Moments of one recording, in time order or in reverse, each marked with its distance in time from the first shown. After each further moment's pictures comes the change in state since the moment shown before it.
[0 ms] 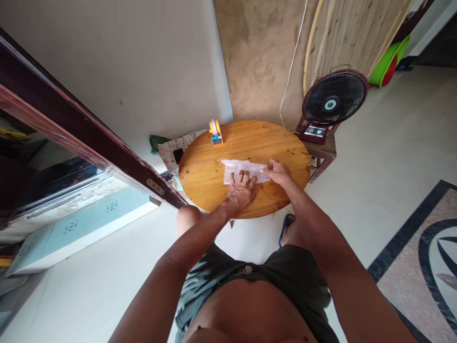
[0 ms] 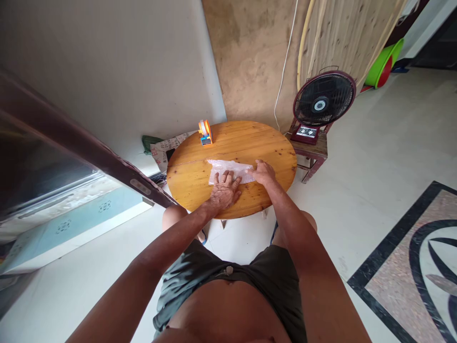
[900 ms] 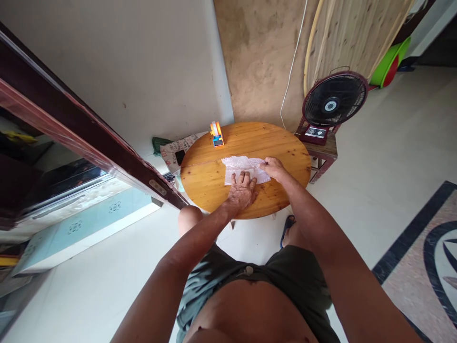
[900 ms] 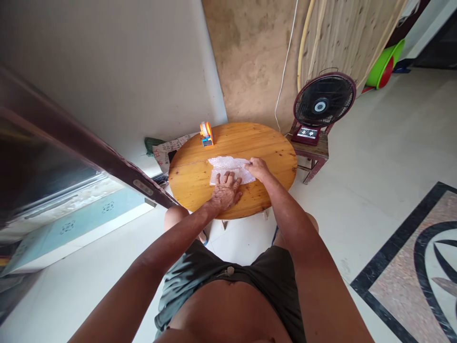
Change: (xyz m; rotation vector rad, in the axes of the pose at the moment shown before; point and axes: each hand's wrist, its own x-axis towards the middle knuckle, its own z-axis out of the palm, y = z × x) left_hand 0.000 0.001 0.002 0.023 0.006 0.005; right_hand 0.022 -0.013 0.006 0.228 -0.025 -0.082
